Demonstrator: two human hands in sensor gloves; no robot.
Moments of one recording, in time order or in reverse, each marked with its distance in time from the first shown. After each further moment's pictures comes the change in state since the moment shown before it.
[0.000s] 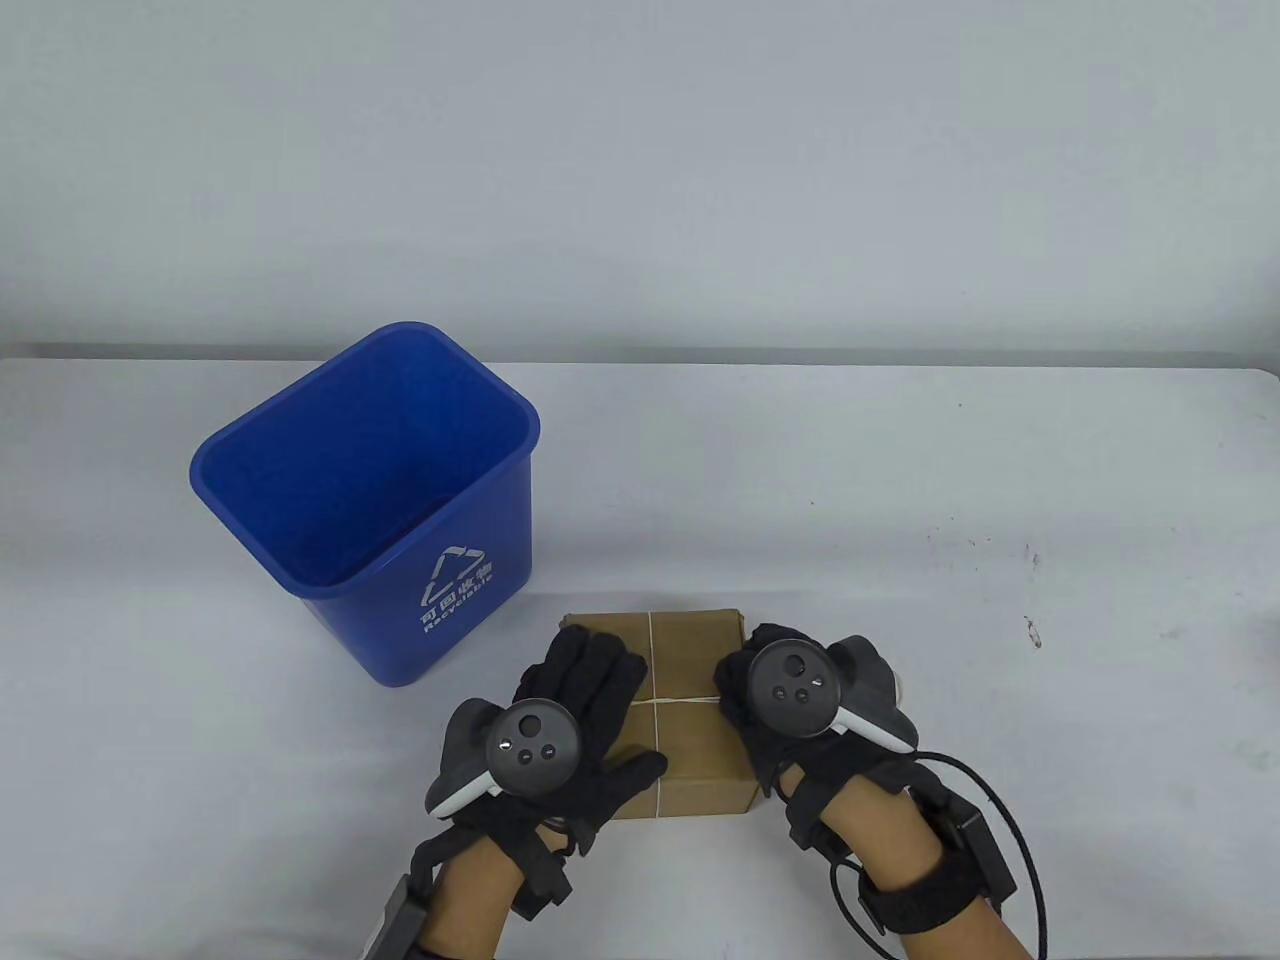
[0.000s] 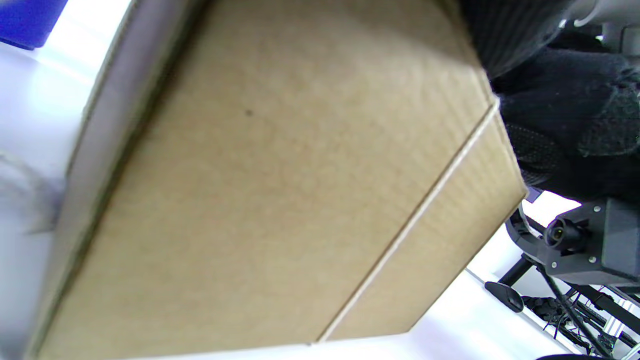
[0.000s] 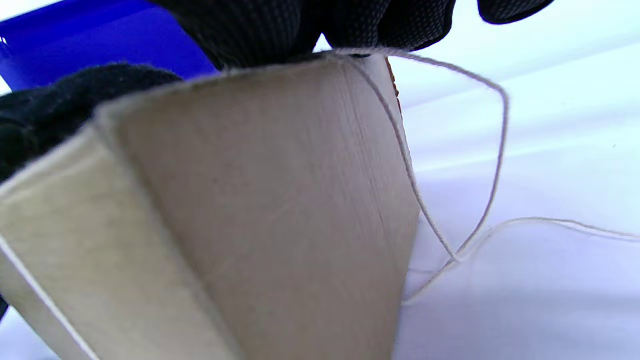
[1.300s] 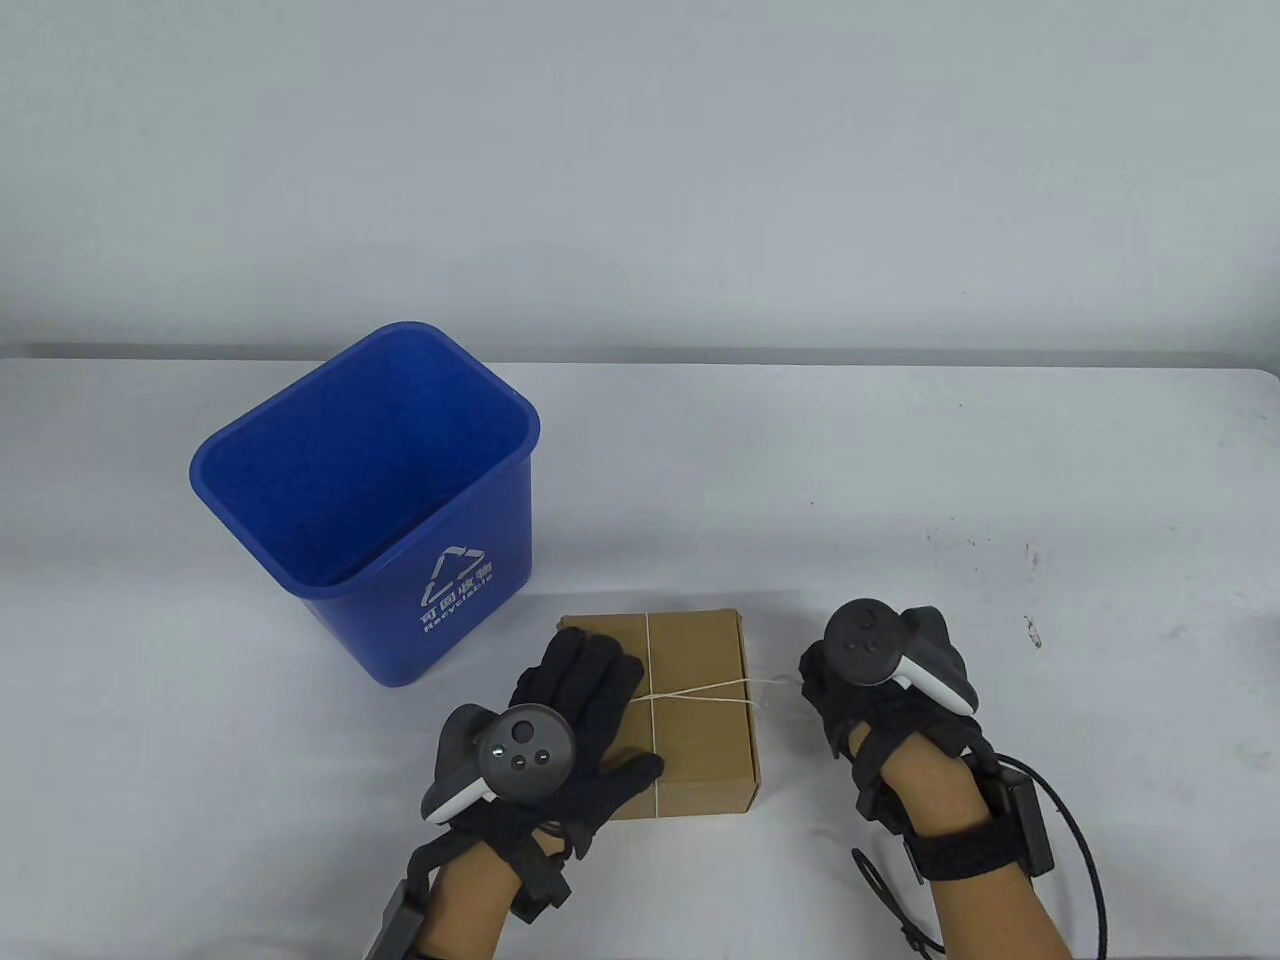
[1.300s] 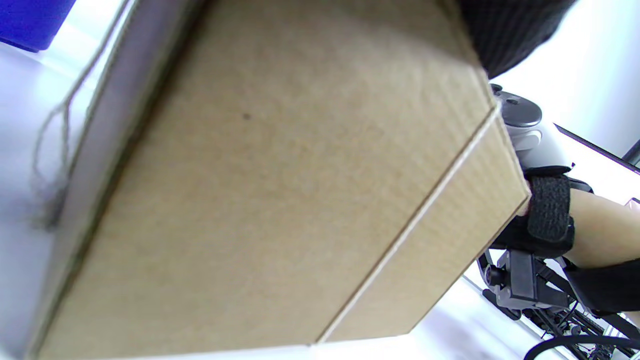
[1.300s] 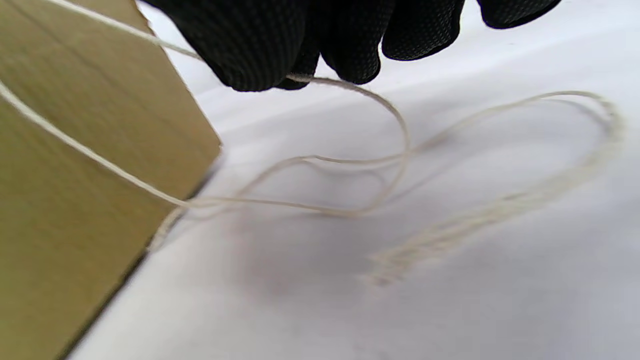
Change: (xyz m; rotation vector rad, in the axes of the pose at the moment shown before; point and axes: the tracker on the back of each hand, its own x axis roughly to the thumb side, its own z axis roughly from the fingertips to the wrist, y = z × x) left_hand -0.003 0.000 0.005 0.023 -0.003 0.012; right_hand -0.095 0.011 -0.007 0.138 0.273 0.014
